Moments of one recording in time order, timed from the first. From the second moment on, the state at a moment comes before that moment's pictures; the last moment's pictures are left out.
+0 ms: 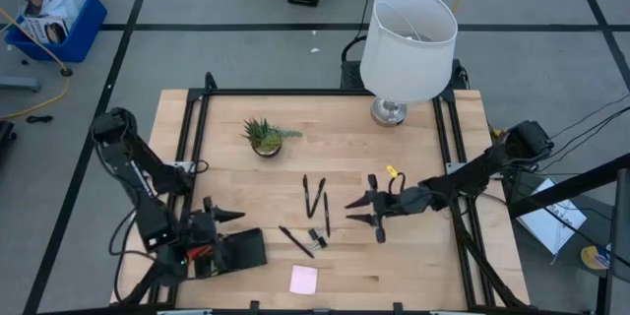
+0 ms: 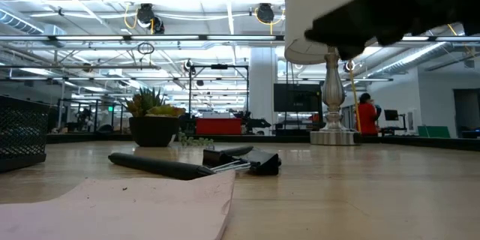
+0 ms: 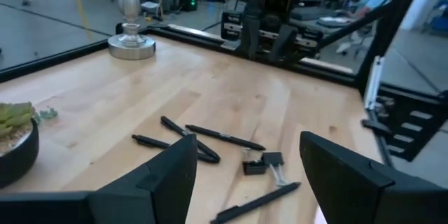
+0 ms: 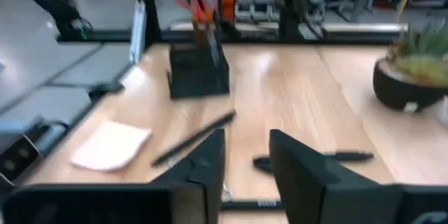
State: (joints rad) left arm -1.11 1.29 0.69 -0.28 -1.28 -1.07; right arm 0.41 1.44 0.42 0.78 0.29 0.12
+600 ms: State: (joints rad) left arm -0.70 1.22 0.69 -0.15 -0.91 -0.91; right arm 0.25 1.63 0.57 0.72 0.08 0.10
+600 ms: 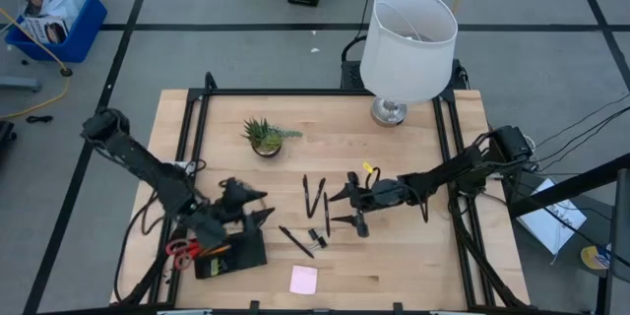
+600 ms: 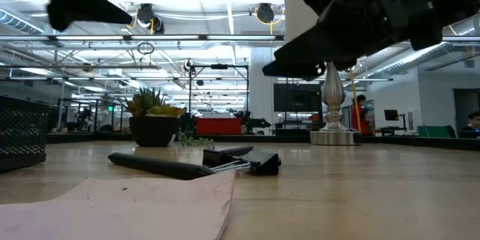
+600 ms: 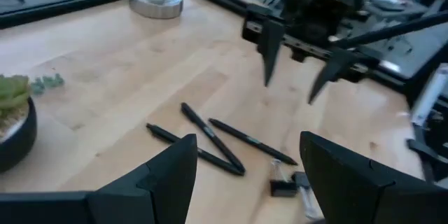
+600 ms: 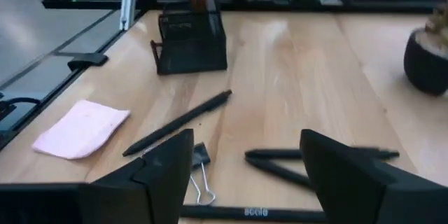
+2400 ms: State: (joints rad) left arm -0.60 0.80 0.69 -0.24 -0.68 -0.48; right arm 0.35 2.26 1.51 -0.02 0.31 0.44
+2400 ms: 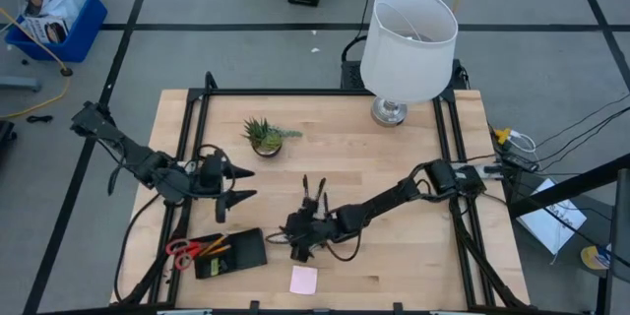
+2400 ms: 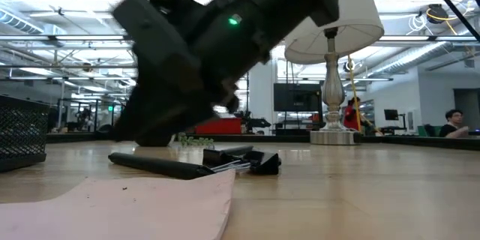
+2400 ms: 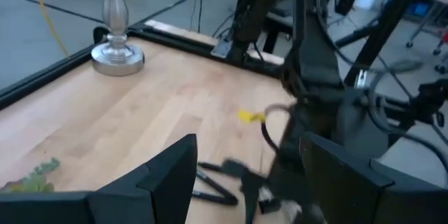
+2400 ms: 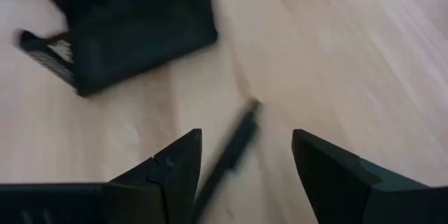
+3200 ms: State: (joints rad) left arm -0.60 0.80 0.69 -0.23 -0.73 -0.52; right arm 0.36 2.29 1.58 -0.17 0.35 0.48
